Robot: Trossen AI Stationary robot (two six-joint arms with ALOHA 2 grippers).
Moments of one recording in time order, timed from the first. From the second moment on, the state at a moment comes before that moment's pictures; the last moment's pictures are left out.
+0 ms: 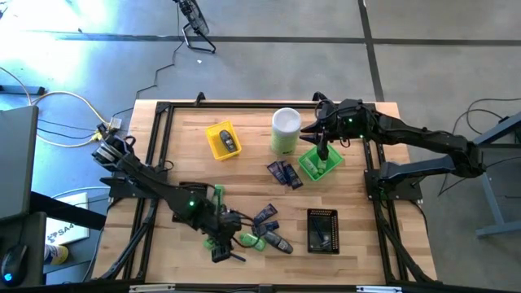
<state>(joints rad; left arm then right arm) -0.56 1.63 1.22 -0.58 0.02 -0.82 -0.35 1.06 0.95 -0.35 -0.16 0.10</state>
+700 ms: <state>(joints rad) -0.69 1.82 1.22 -0.59 -0.09 -0.74 -0.35 1.06 0.95 -0.35 -0.15 0.17</state>
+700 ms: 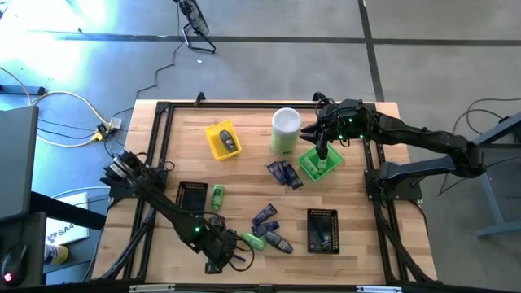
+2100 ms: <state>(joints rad) -0.70 1.91 1.22 -0.51 -0.08 -0.79 -0.35 1.06 0.95 -0.36 -0.12 0.26</state>
